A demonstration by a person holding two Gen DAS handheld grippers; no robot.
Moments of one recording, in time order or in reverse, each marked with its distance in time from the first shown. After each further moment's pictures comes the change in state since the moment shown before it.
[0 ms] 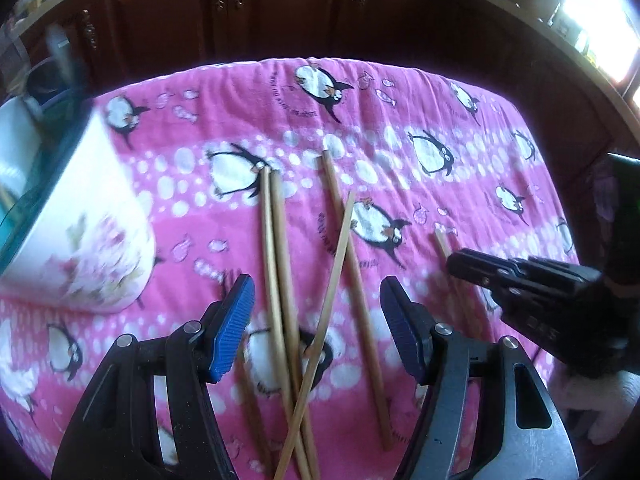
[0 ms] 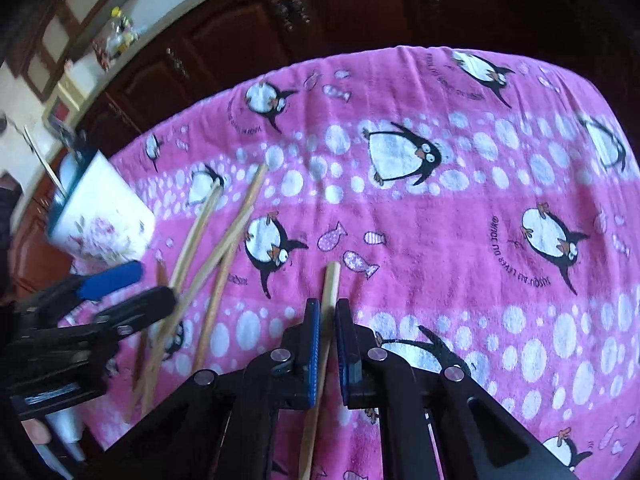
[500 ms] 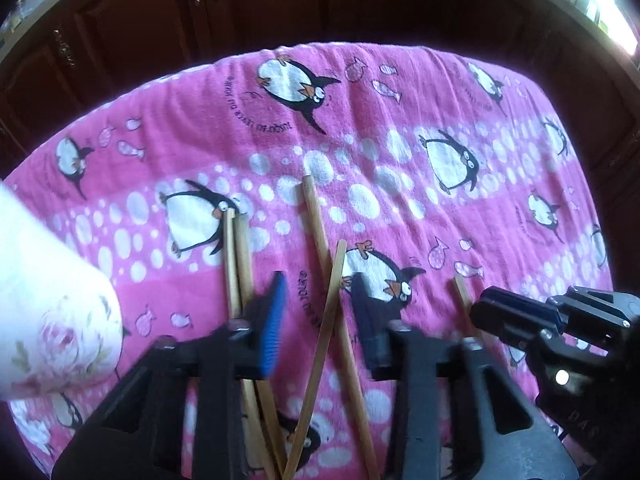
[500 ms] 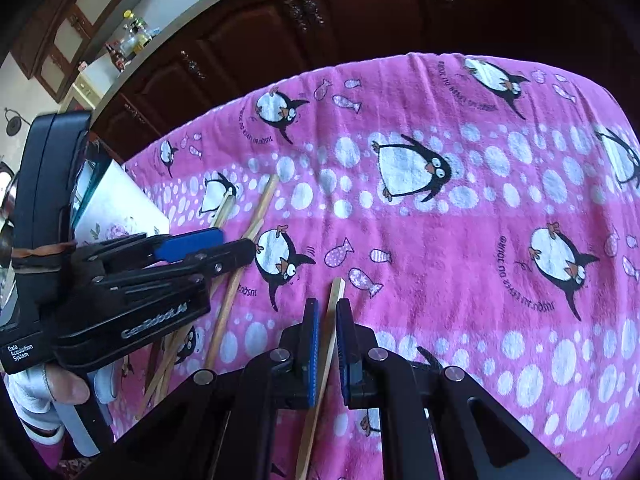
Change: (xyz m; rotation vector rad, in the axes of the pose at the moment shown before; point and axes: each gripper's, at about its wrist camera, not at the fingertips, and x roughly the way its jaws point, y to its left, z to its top) left arm 0.051 -0.021 0.040 0.070 0.072 0.071; right arm -0.002 -0.001 0.012 -0.038 0.018 0.051
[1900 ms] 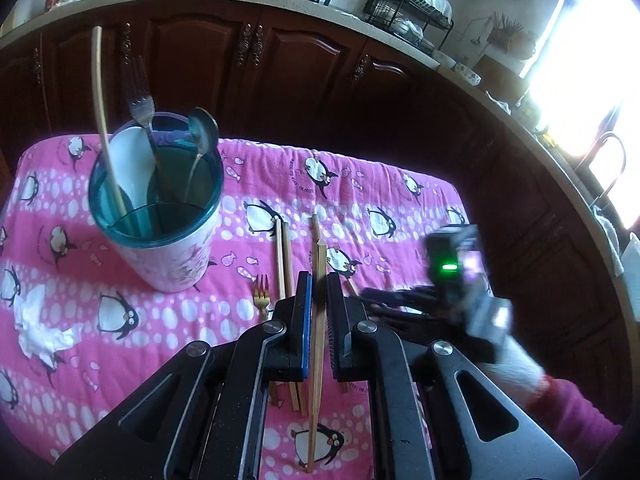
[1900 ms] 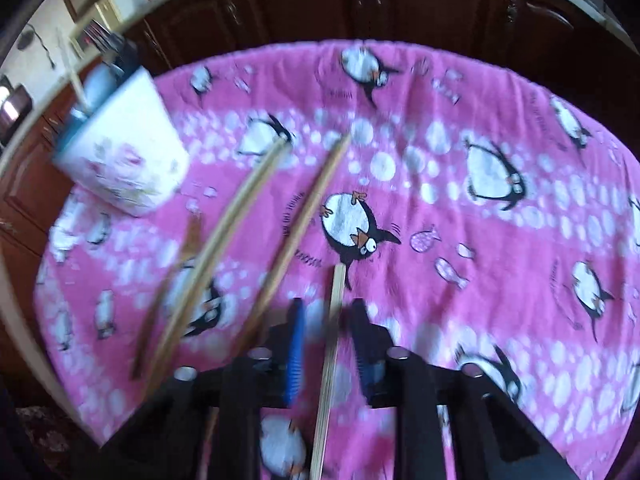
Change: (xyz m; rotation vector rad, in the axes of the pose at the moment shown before) left arm -0.190 0.074 -0.090 -0.210 -0.285 -0.233; right arm 0.045 0.068 -0.018 -0.215 0.112 -0.127
